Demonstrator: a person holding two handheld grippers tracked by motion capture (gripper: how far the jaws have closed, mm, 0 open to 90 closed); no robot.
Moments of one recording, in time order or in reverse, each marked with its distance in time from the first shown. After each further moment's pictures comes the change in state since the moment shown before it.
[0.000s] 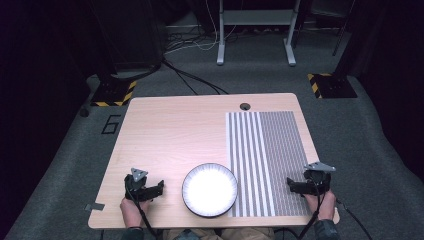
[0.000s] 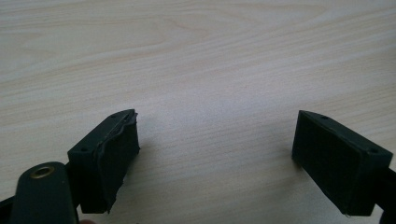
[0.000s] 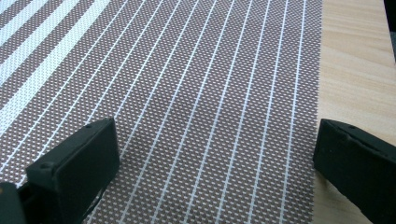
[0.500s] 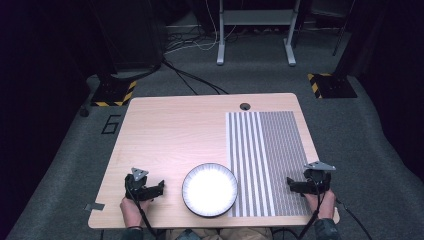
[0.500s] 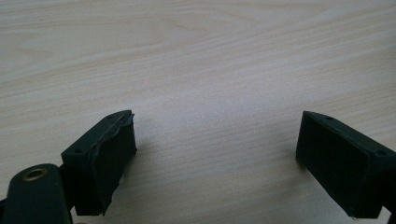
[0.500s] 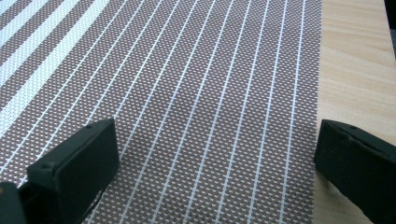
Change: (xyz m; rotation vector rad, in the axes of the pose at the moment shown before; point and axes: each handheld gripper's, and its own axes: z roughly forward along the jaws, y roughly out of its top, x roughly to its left) left arm 0.000 0.001 0.001 0.012 -0.003 0.008; right arm -0.001 0.001 0.001 0.005 0.001 0.004
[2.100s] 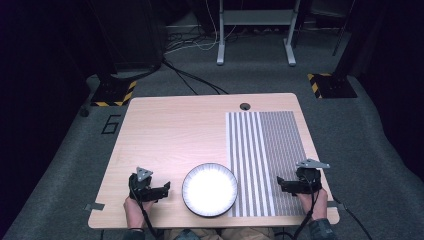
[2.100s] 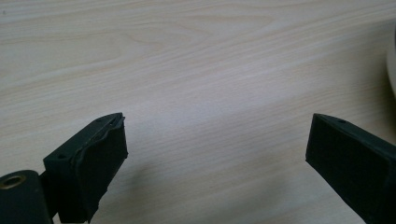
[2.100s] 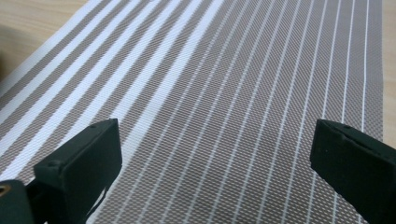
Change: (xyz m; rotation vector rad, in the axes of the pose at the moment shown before) left arm -0.015 0.007 -0.008 -0.009 -0.079 0.030; right arm 0.037 0.022 -0.023 -0.038 0.112 -0.025
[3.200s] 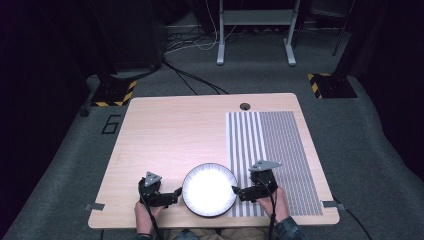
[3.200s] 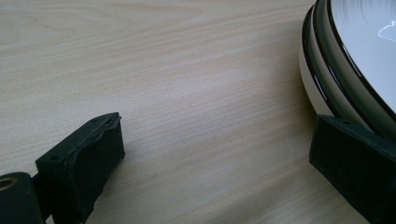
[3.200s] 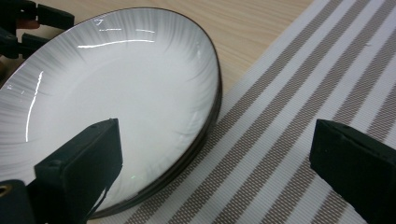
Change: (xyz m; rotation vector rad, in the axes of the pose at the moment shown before) left arm -0.026 -0.010 0.006 -0.024 -0.161 -0.042; right arm 0.123 0.034 0.023 0.022 0.319 -0.161
